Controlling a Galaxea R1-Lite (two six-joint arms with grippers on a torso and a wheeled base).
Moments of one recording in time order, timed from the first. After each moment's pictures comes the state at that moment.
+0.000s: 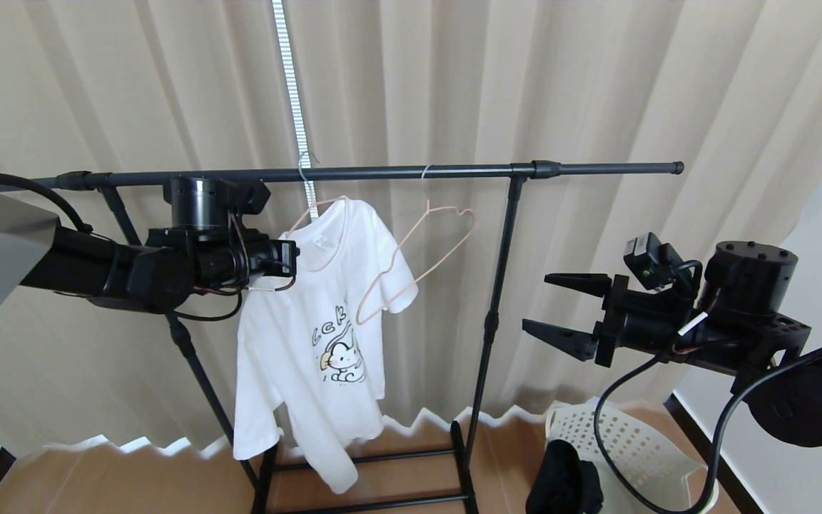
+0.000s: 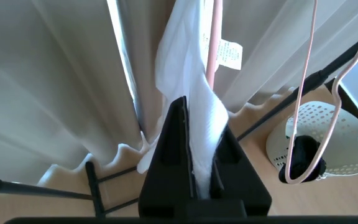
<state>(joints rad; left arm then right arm) -0.16 2.08 -1.33 -0.37 -0.13 -0.01 0.20 1.91 -0.67 -1.05 0.77 -0.17</state>
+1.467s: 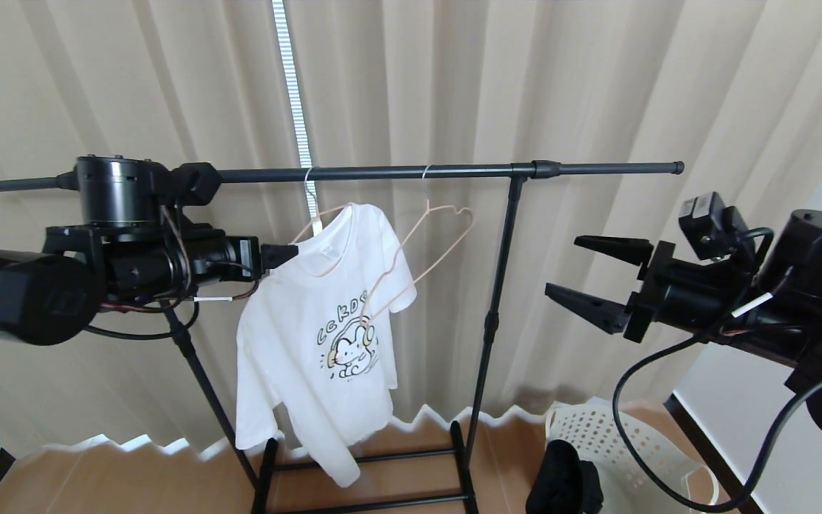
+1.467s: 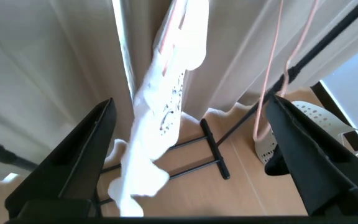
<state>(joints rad) -0.16 1.77 -1.04 -0.37 -0.14 -0.04 0.19 1.73 -0.65 -1.05 0.69 -0.14</state>
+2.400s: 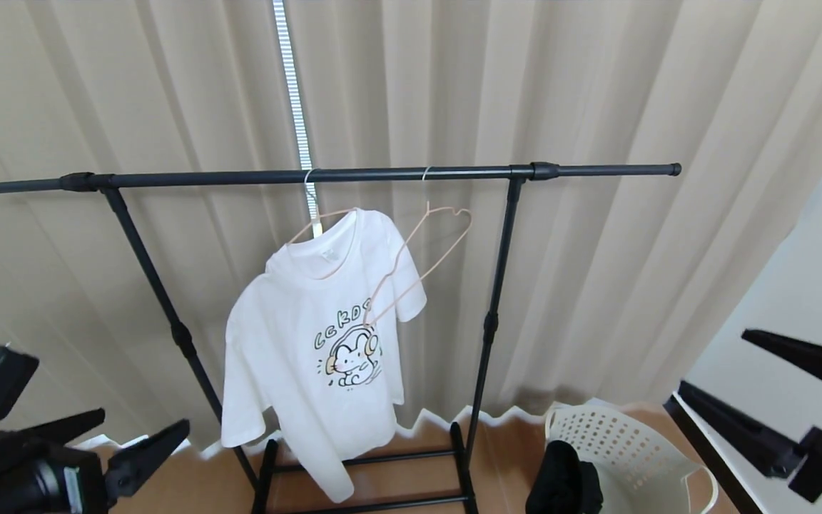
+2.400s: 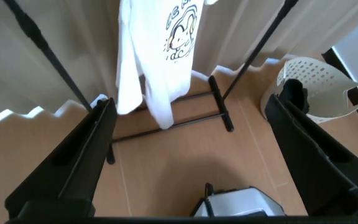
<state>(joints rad) -0.16 1.04 -0.23 -0.37 -0.05 -0.04 0.31 1.04 -0.18 -0.70 0.13 -0.12</state>
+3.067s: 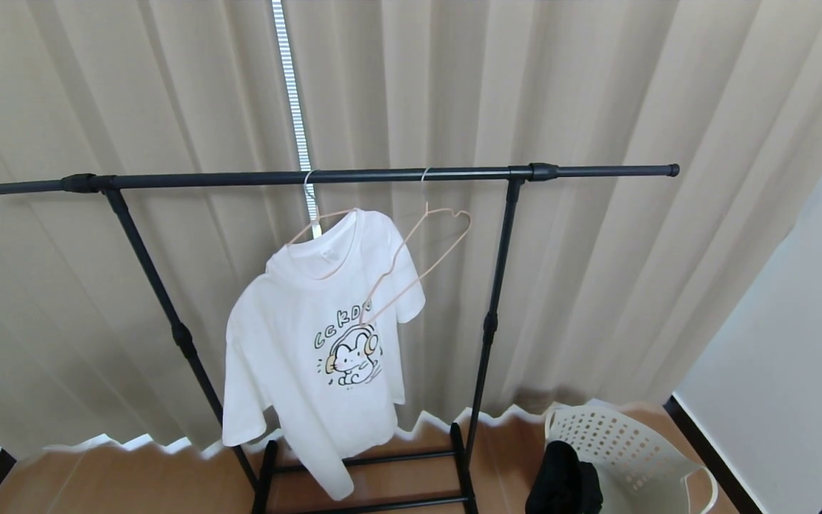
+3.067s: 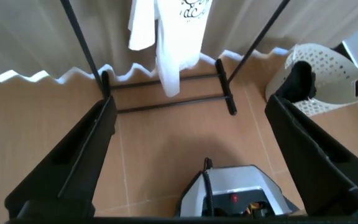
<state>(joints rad) -0.09 0.53 0.00 -0.08 -0.04 -0.08 0.31 0.46 0.00 -0.13 0.07 -0.05</state>
